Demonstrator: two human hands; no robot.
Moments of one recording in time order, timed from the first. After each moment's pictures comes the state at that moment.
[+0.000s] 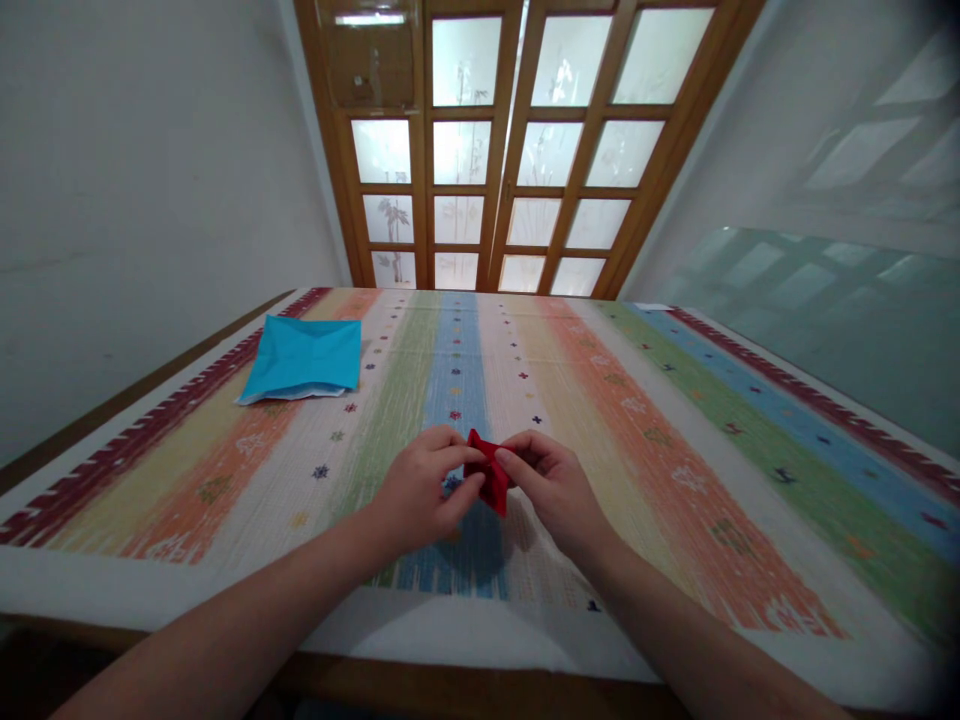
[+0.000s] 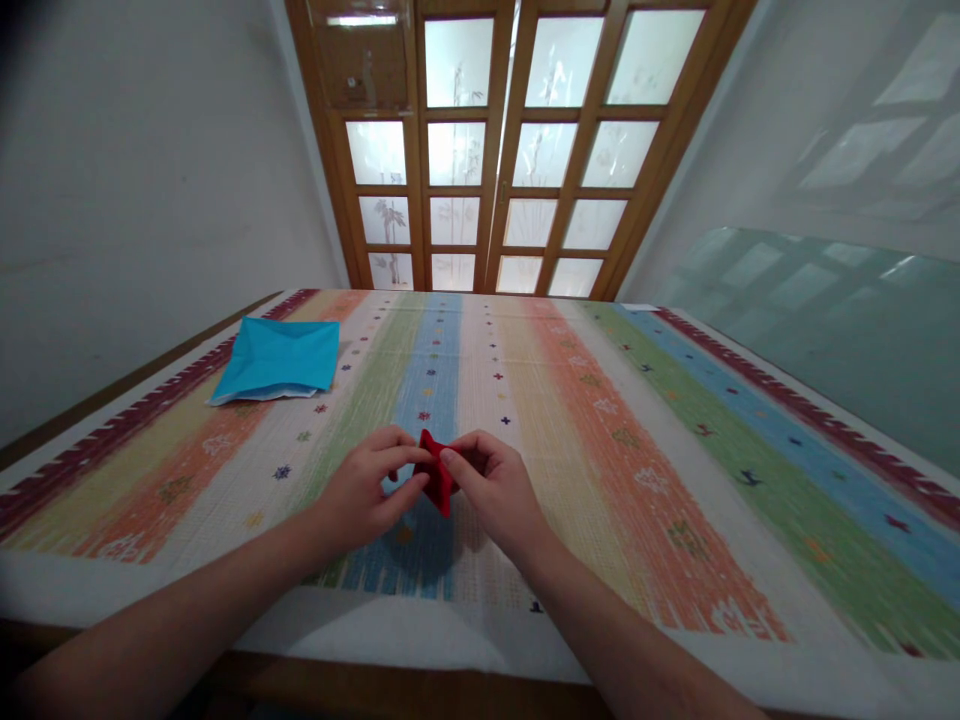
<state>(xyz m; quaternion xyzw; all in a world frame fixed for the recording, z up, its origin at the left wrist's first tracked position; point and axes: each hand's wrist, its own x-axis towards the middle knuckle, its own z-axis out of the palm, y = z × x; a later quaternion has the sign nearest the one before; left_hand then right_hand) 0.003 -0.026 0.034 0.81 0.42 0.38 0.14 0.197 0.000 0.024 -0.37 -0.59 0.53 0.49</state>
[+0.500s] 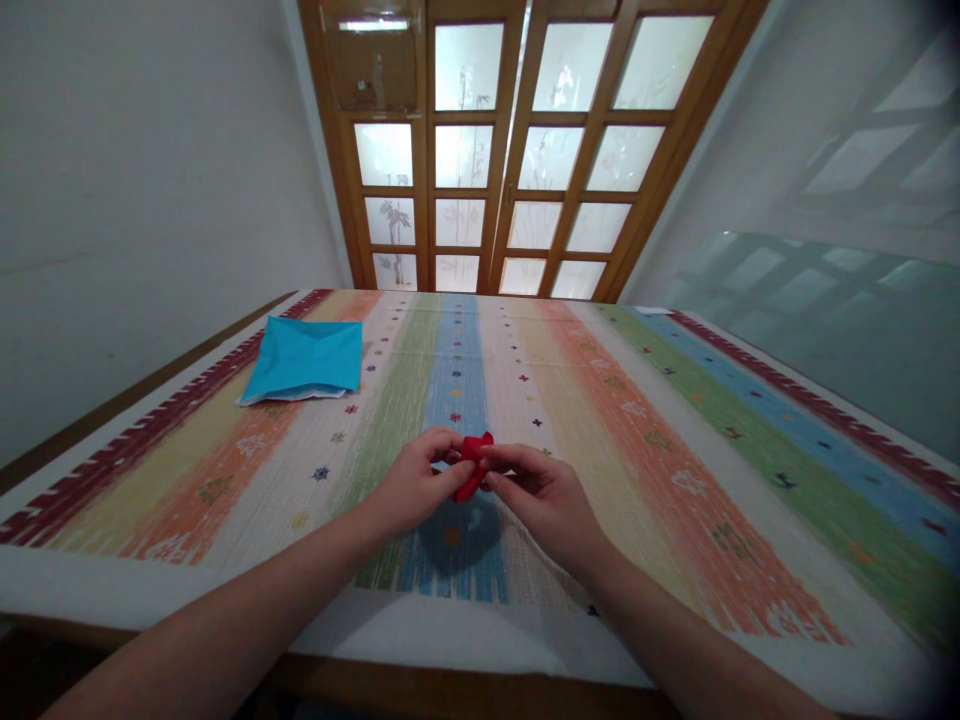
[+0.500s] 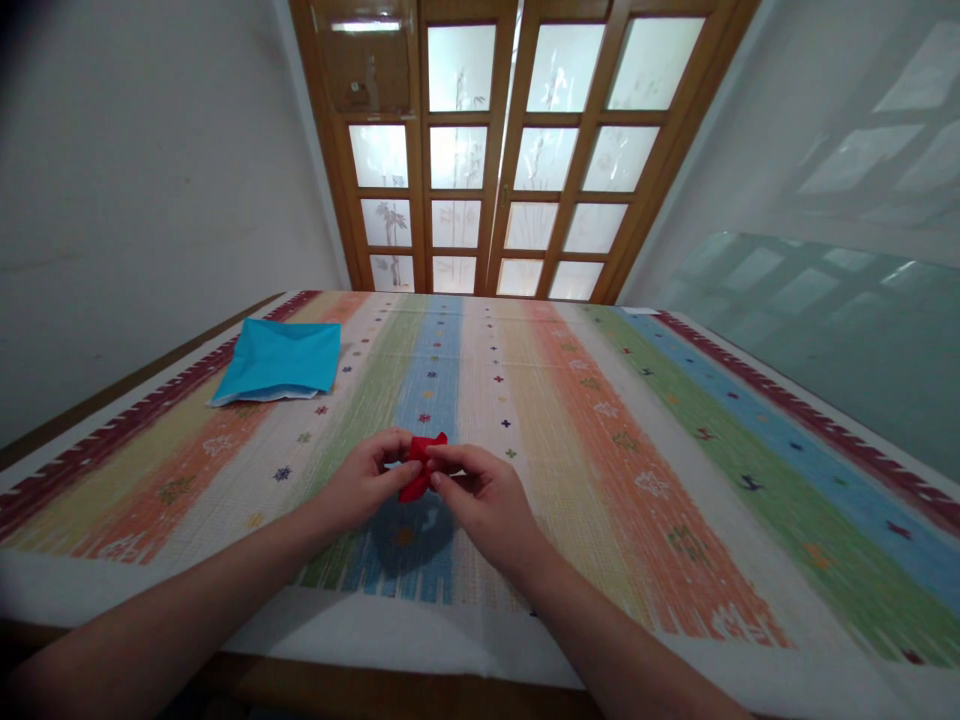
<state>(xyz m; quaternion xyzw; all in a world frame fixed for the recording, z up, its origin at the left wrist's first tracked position) 0.000 -0.009 0.018 0.65 0.42 0.45 0.44 0.196 -0.007 0.017 -0.33 -0.66 0.48 0.48</state>
